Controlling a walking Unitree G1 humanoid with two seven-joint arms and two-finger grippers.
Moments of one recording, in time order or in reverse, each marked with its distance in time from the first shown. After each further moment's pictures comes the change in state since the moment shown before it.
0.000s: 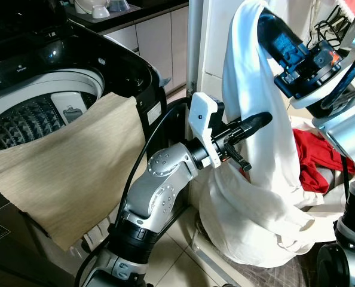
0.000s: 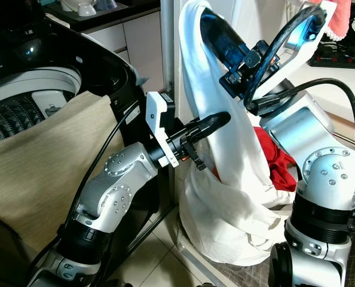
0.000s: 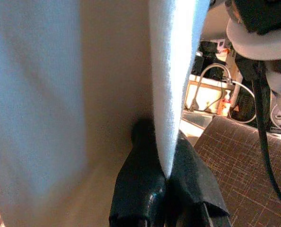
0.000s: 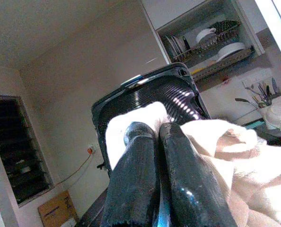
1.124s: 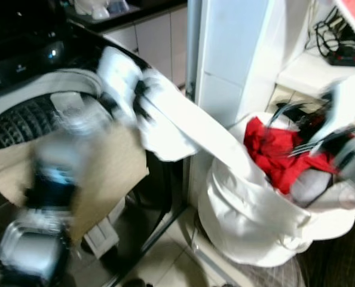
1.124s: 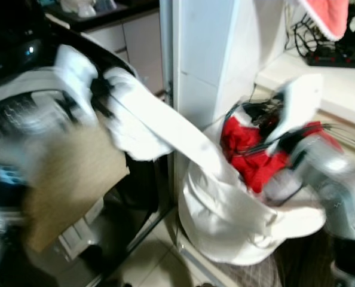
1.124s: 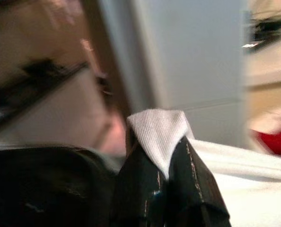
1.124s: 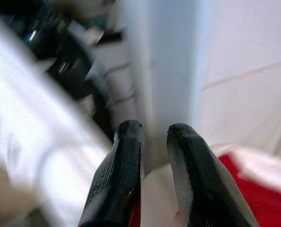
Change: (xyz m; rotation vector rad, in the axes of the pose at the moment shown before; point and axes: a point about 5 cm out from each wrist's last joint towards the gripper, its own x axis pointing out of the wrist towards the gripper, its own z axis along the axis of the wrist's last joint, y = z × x) left arm -0.091 0.126 0.119 0.564 0.313 0.523; right arm -0.083 -0.067 -0.044 -0.463 0.520 -0.574
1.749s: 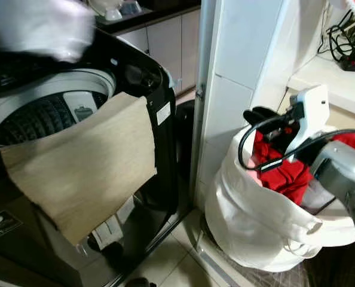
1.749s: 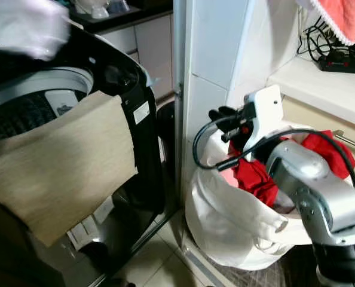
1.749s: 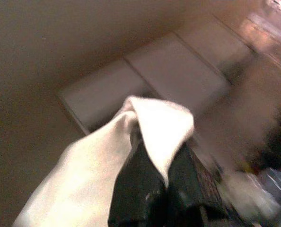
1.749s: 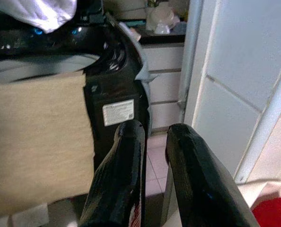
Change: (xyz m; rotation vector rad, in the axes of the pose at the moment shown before) left arm -0.029 0.132 0.161 0.697 -0.111 0.748; right arm 0.007 0.024 -0.001 -0.096 -0.030 0.074
